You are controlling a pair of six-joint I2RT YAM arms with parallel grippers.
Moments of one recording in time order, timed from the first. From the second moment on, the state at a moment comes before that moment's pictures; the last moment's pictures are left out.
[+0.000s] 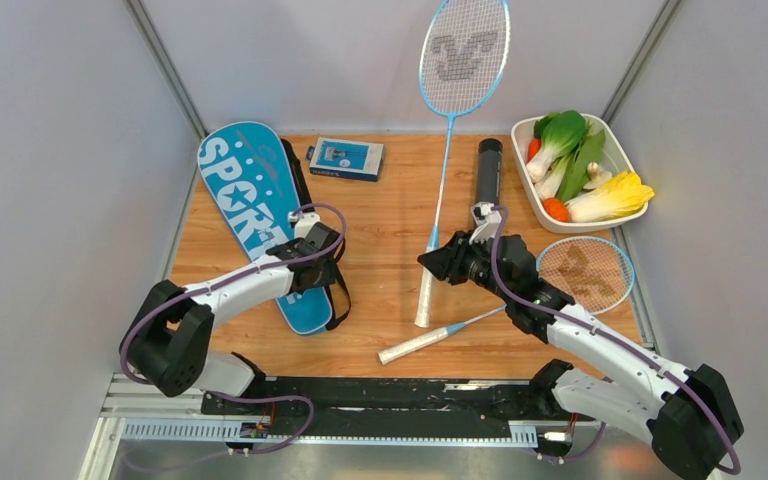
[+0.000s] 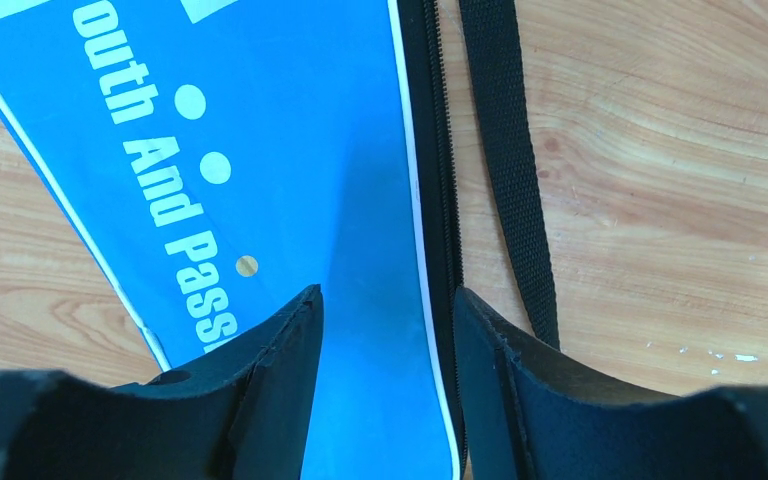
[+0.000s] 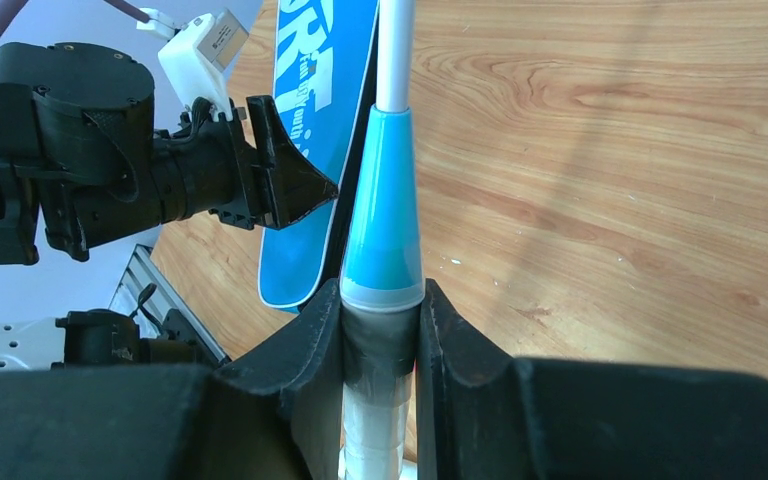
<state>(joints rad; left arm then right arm) -0.60 1.40 0.76 -0.45 -0.45 -0.68 0.68 0.95 0.55 0.15 -0.12 0.66</state>
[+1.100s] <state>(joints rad) -0.60 0.76 0.45 -0.42 -0.27 -0.77 0.88 1.17 0.50 0.25 -0.52 0.86</state>
